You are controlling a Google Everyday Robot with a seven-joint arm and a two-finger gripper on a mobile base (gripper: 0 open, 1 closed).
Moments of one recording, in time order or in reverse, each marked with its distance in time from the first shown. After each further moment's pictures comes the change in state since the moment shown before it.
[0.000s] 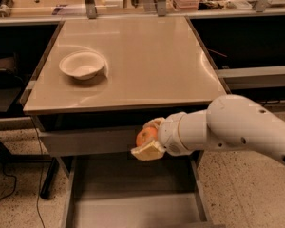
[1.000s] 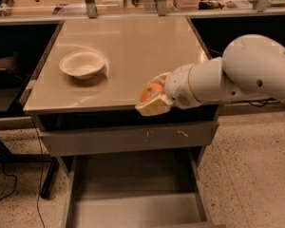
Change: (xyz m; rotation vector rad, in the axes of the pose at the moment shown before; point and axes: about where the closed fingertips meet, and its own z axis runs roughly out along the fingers) arm -0.077 -0.076 -0.054 0.055 -0.077 -0.063
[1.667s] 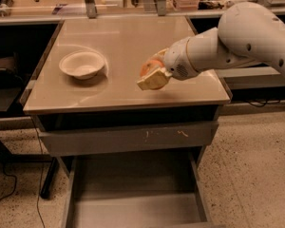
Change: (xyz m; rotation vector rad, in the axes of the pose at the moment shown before) arm -0.035 -0.061 0.009 -0.024 -0.022 -0.015
